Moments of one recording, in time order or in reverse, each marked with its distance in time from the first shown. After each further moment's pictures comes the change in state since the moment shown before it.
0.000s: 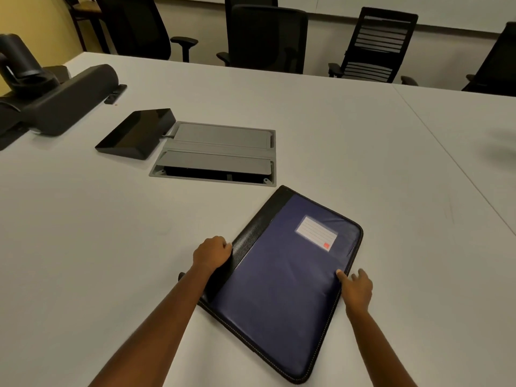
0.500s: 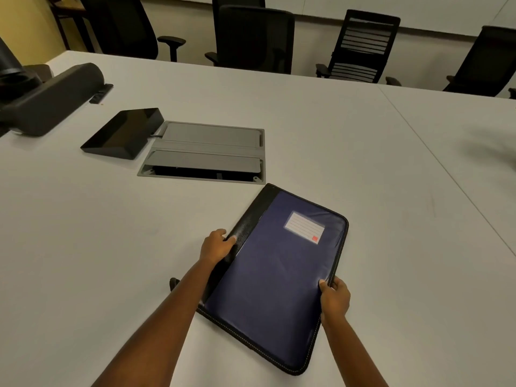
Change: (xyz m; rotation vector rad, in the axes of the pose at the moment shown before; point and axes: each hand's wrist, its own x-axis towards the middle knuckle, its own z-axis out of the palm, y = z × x) left_hand -0.005 0.027 0.007 -0.459 -0.042 -0.033; right_hand -0.040 0.014 0.007 0.175 0.023 0.120
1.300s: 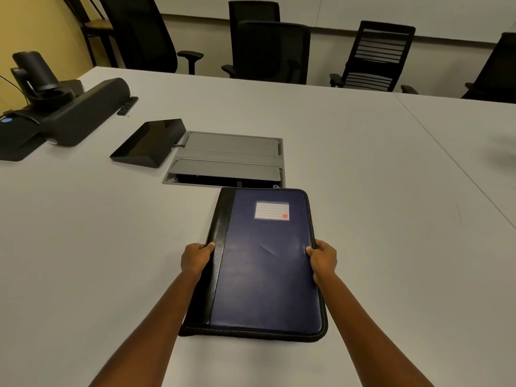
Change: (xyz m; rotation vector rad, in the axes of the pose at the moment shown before) left_hand 0.008 -0.059 -0.061 -0.246 0.266 -0.213; right_hand -0.012 -0.066 0.082 -0.104 -0.220 -0.165
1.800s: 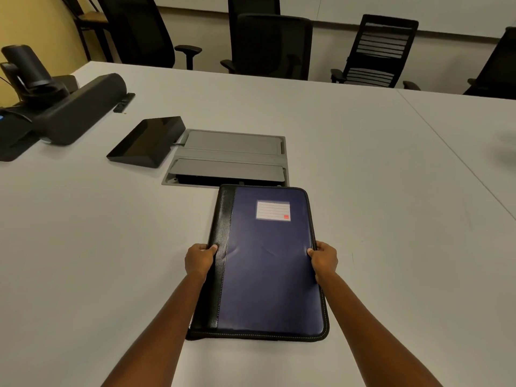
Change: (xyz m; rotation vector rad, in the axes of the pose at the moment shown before) left_hand 0.016 0.003 0.008 -0.060 0.047 -0.035; right_hand 0.026 0.007 0.019 -0.140 0.002 0.015
